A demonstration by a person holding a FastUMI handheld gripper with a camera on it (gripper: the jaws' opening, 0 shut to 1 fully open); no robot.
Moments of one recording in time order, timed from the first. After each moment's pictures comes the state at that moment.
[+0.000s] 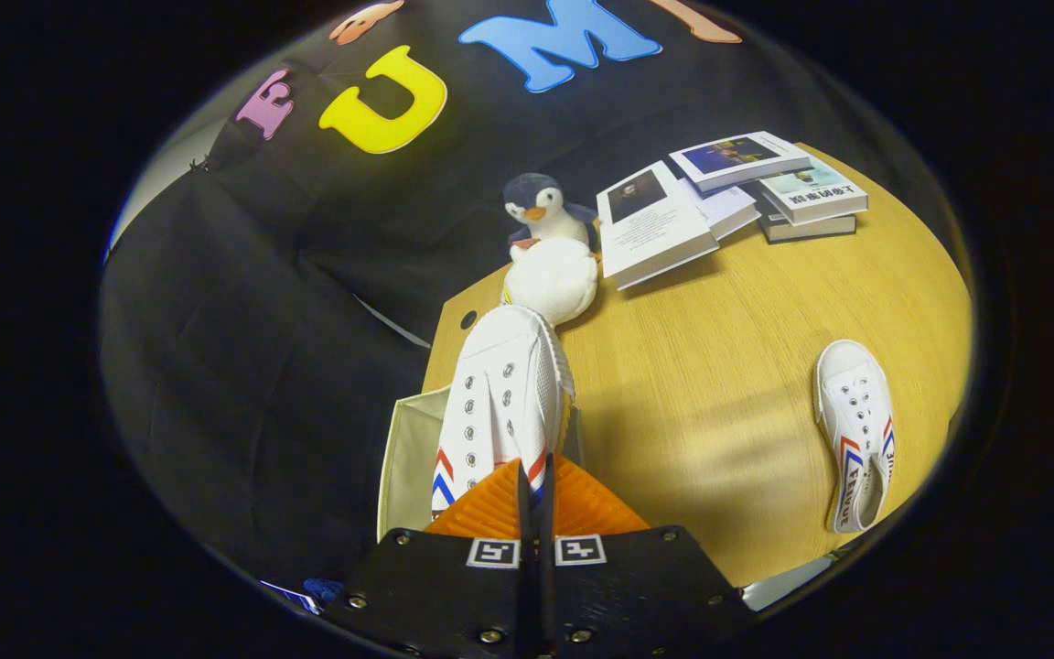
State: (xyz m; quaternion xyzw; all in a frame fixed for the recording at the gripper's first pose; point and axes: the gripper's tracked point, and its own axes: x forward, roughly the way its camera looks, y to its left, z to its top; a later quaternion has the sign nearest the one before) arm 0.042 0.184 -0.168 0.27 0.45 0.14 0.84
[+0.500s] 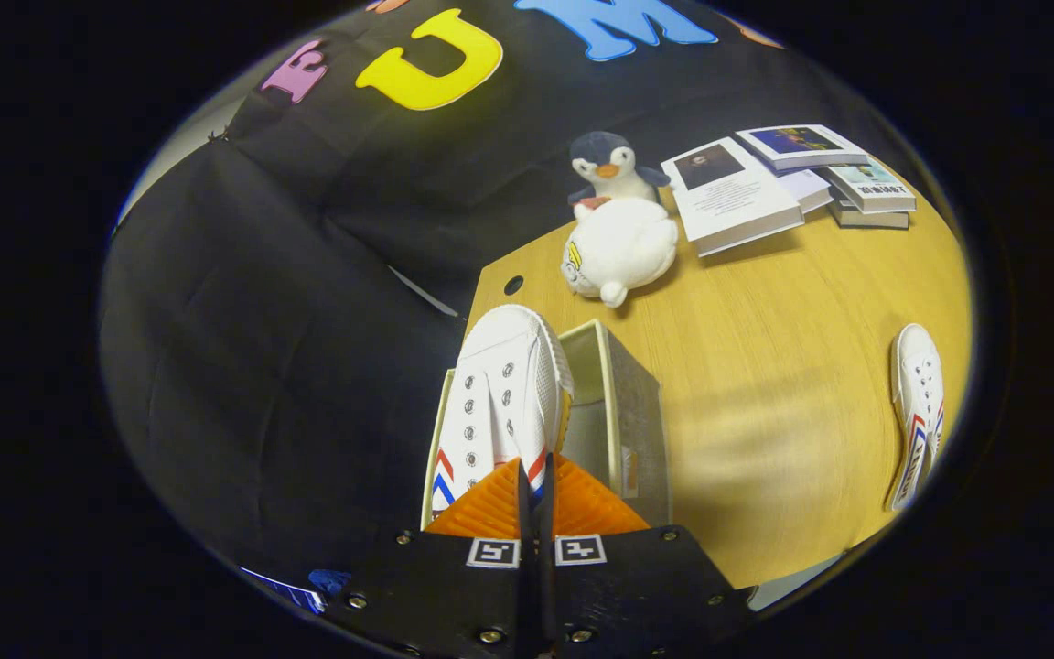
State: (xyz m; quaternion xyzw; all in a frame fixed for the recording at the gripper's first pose) arm 0.035 0.287 -0.180 0.25 0.48 0.19 0.82
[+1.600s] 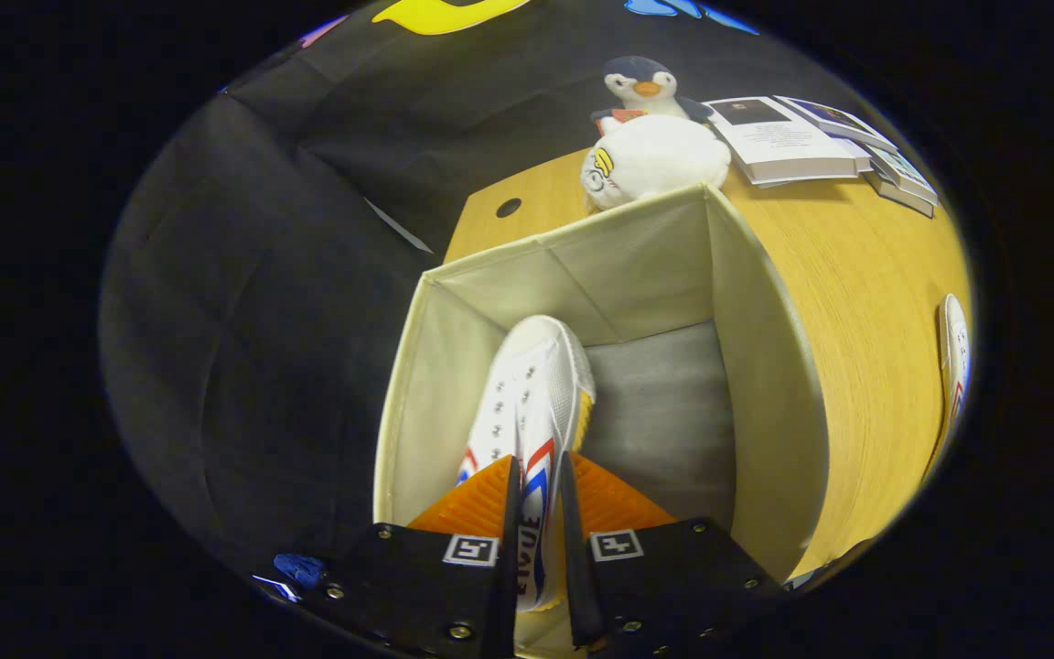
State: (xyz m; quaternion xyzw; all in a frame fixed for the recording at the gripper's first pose) arm 0.018 0.375 -0.250 0.21 0.53 0.20 0.80
